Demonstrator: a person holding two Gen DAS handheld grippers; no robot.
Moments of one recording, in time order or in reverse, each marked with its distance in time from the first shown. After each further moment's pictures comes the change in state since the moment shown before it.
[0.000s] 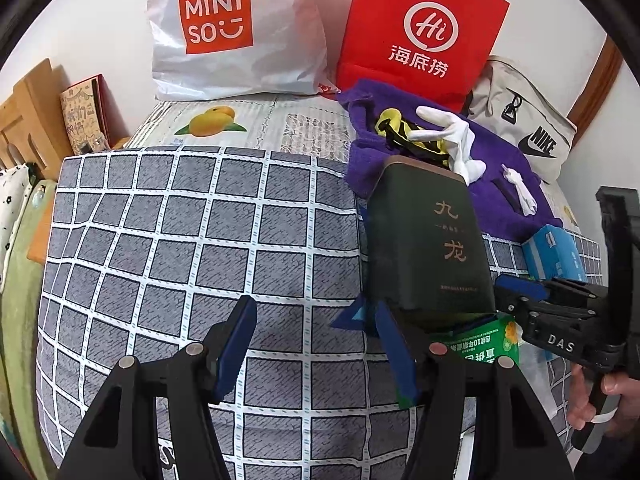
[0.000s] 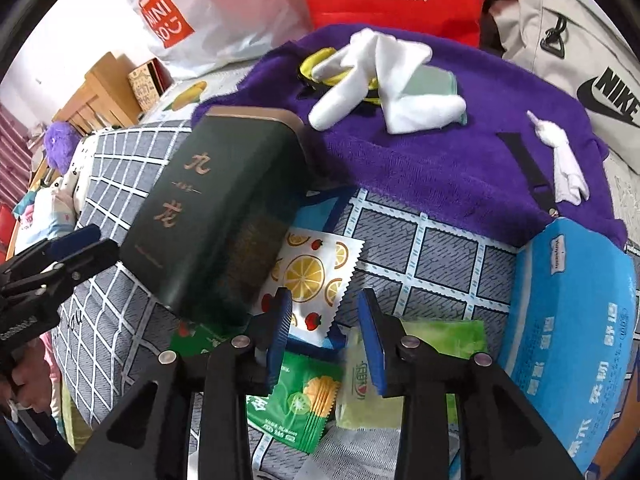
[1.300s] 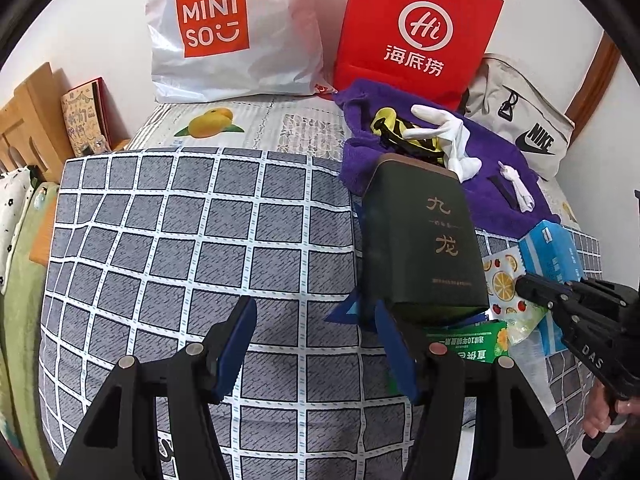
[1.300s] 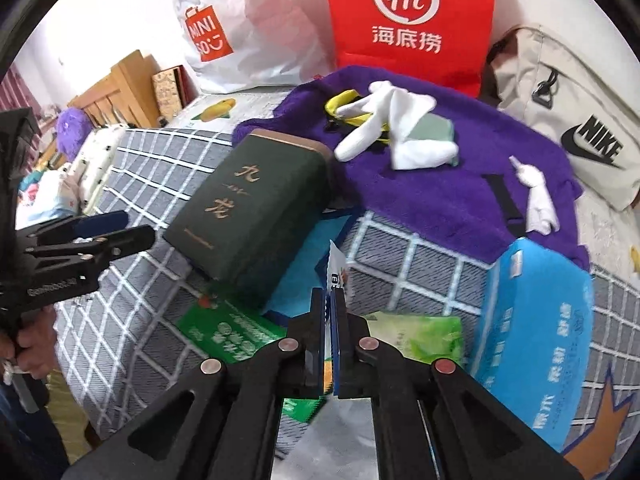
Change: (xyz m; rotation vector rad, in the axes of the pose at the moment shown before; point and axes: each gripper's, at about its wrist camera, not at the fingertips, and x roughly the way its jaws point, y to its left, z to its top) left arm -0.005 -0.007 -0.004 0.010 -0.002 0.005; right arm -0.043 0.017 -0.017 -0.115 -0.120 -0.052
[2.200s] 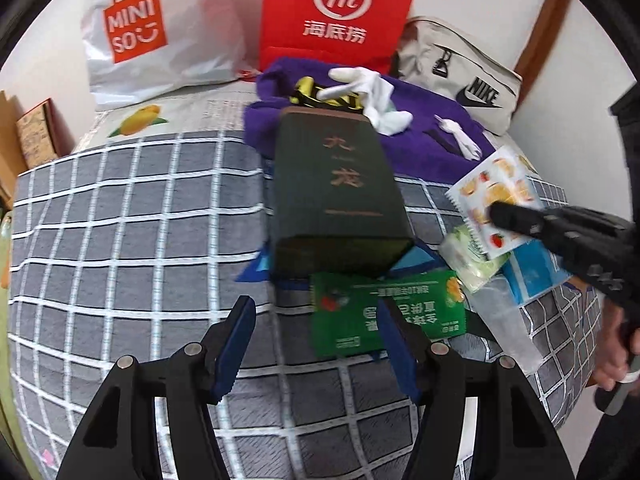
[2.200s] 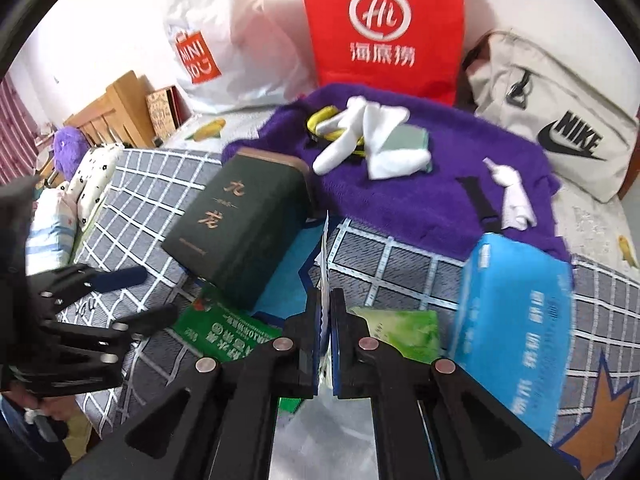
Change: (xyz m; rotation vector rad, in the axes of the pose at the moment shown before) left arm 0.008 -0.048 -0.033 0.138 0.014 -0.120; right arm -0.028 -0.014 -0.011 0.044 -0.074 0.005
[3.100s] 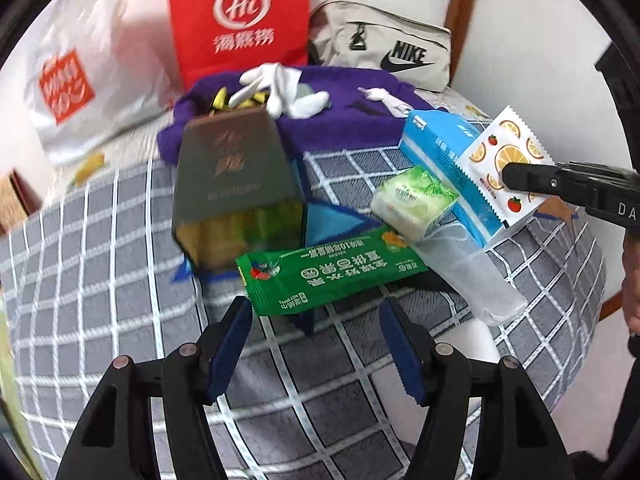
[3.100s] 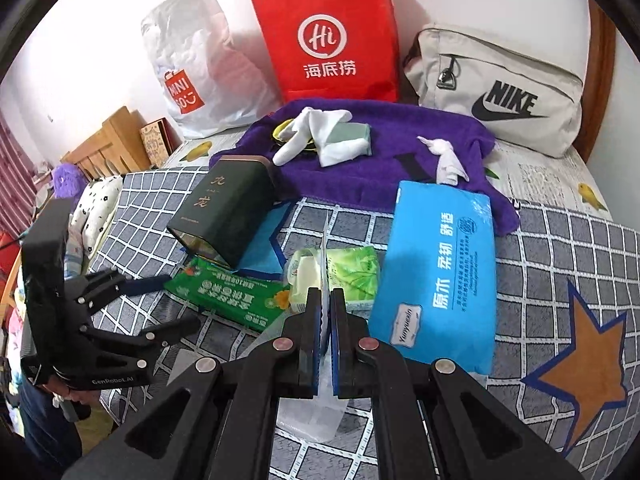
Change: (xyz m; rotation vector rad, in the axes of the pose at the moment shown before) left arm -0.011 -0.053 -0.024 0.268 -0.031 -0.017; right arm -0.053 -0.043 -0.052 0.116 -0.059 0.011
